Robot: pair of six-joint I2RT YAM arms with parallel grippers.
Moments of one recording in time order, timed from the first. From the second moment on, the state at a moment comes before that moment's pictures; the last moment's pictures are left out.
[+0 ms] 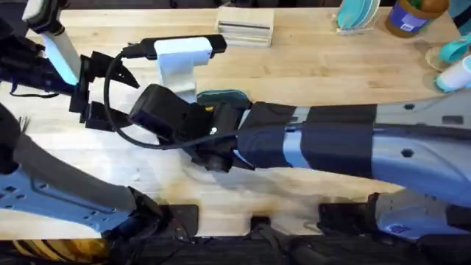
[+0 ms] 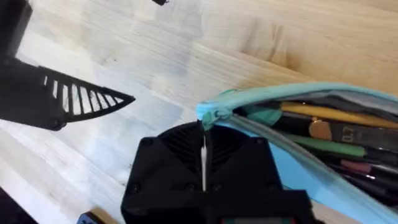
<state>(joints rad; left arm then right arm) 0.63 1.85 1.40 -1.55 0.69 2.06 1.19 1.85 1.26 -0.20 0.32 0.75</state>
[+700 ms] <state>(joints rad) 0.63 1.85 1.40 -1.55 0.69 2.06 1.16 1.71 1.26 -0.26 0.32 0.70</state>
